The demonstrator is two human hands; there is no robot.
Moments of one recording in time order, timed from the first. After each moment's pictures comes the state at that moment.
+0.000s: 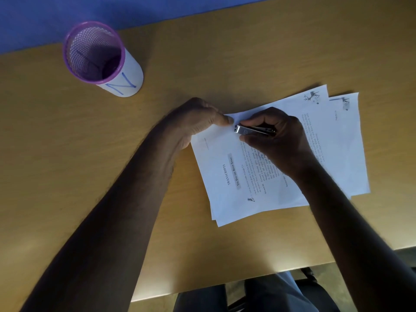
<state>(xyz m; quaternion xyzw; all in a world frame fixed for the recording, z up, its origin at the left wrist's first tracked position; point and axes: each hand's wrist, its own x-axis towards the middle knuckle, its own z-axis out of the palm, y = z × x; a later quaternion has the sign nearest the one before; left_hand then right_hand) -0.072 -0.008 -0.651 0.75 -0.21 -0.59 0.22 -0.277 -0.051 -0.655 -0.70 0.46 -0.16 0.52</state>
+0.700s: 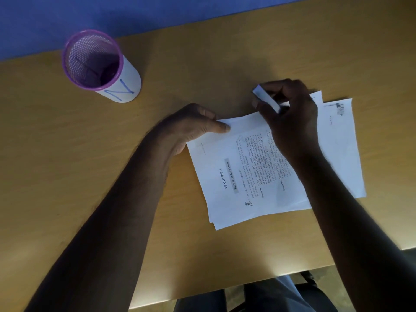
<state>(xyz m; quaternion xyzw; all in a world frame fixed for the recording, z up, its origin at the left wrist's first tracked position) -0.066 0.000 -0.652 0.70 -0.24 -0.62 0.25 -0.266 -0.085 -0.656 -0.75 0.50 -0.26 0.36</state>
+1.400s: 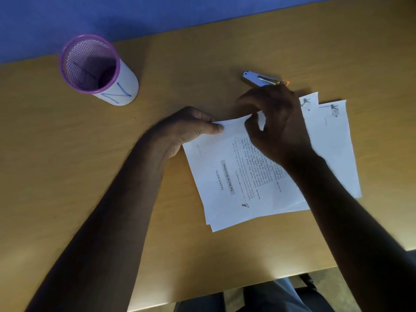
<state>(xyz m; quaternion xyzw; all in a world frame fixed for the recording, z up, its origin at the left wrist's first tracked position) -0.065 0.001 -0.648 0.70 -0.25 -0.62 0.25 -0.265 -0.087 -0.656 -0.90 0.33 -0.20 0.19</state>
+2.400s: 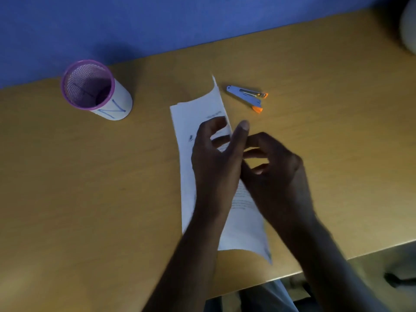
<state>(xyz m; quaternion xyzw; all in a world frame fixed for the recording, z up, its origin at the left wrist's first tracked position) -0.188 0.029 -0.588 0.73 -0.13 -0.39 0.54 -0.290 0.001 -0.570 -0.74 0.51 -0.17 0.40</state>
